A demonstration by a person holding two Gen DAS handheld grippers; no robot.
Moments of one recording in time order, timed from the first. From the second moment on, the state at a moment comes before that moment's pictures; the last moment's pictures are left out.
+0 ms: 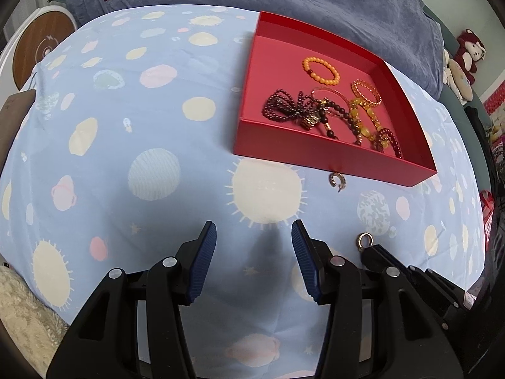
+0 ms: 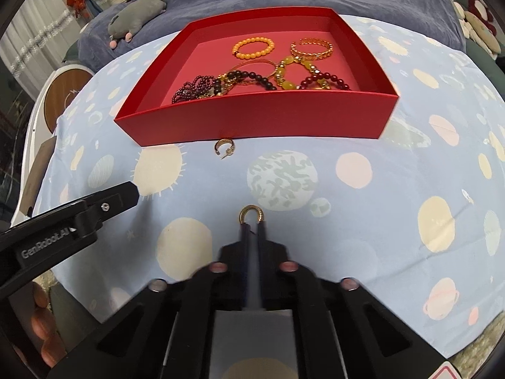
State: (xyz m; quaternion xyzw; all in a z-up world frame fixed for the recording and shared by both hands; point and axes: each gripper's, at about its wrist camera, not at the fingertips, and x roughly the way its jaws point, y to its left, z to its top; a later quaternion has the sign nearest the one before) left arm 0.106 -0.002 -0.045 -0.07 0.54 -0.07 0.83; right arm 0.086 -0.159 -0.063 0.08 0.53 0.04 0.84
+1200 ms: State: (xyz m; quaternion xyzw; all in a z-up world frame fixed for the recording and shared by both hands) left arm 0.140 -0.066 -0.060 -0.05 0.55 -0.10 0.83; right arm 0.084 -0.197 -0.063 0.10 0.52 0.02 0.85
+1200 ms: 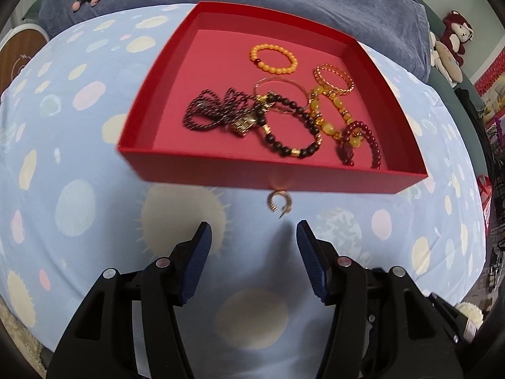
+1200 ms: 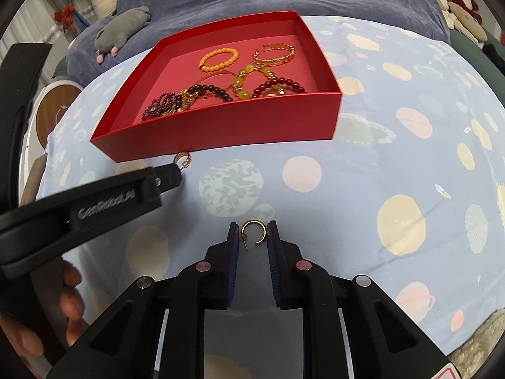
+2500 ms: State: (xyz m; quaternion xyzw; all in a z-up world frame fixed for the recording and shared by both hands) left arm 0.126 -0.058 0.006 -0.04 0.50 -0.10 0.86; right arm 0.086 -0.192 0.009 0.12 0.45 0.03 0.88
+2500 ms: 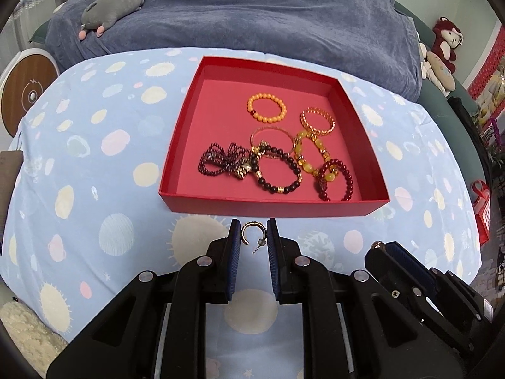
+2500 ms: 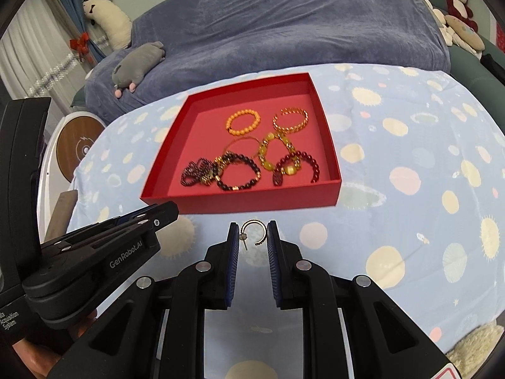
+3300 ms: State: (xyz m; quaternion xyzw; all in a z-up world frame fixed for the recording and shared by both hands) left arm 0.225 -0.069 0.029 -0.03 0.47 -0.10 0.88; right arm 0.202 -0.205 0.033 0.11 0.42 0.04 0.90
